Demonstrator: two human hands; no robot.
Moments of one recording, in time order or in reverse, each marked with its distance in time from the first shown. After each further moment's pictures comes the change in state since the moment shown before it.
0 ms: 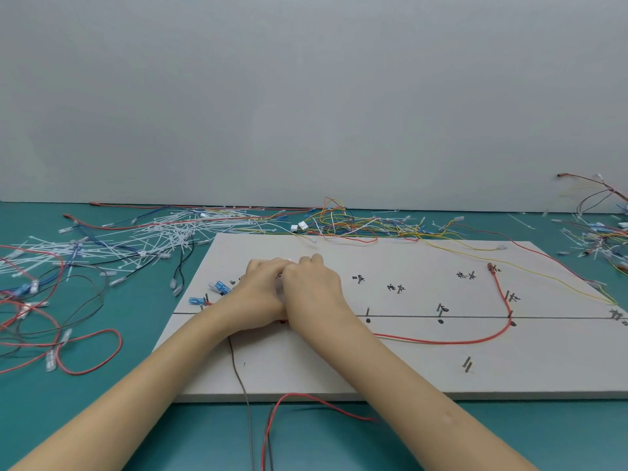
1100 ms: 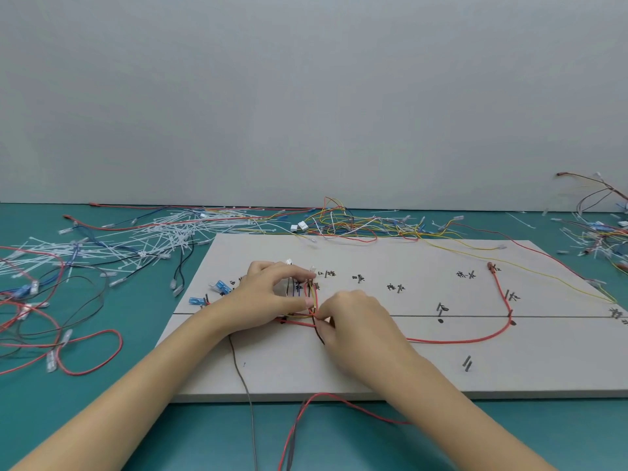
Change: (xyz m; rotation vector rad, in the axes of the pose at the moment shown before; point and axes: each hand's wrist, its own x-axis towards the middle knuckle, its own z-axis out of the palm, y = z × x) left_hand -0.005 -0.001 -0.001 -0.019 -0.063 0.011; right_hand -0.067 0.038 -0.008 0.173 0.044 -0.003
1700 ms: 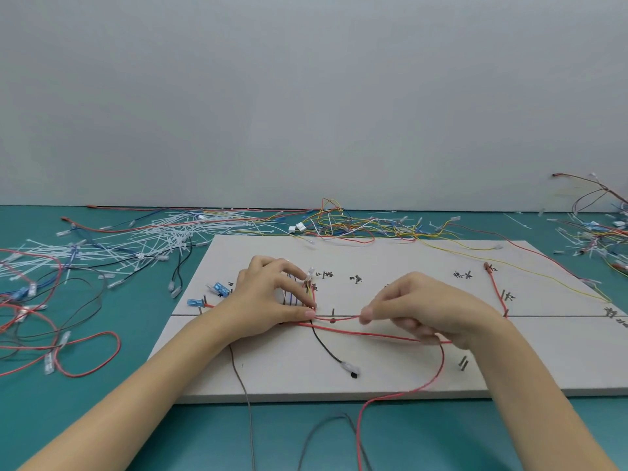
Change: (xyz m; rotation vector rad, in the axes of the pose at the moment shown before) left_hand -0.008 0.017 0.002 0.223 0.082 0.095; right_hand 0.000 0.078 -0.050 0.812 -0.422 0.300
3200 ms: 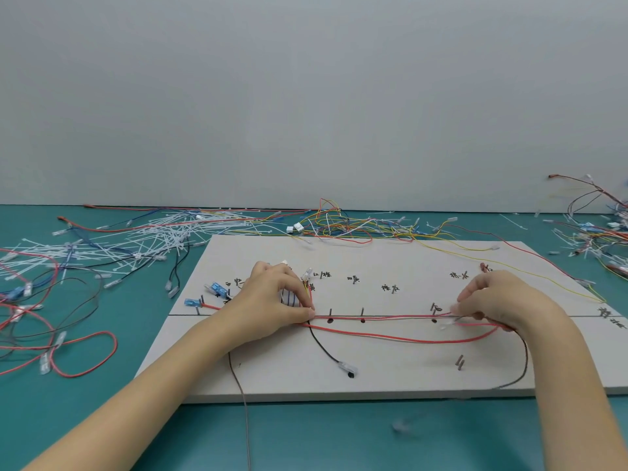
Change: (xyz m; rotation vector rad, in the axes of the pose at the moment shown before) left_hand -0.003 0.013 0.004 -0.125 -0.004 -0.071; right_hand -0.015 0.044 -0.065 -0.162 0.581 0.352
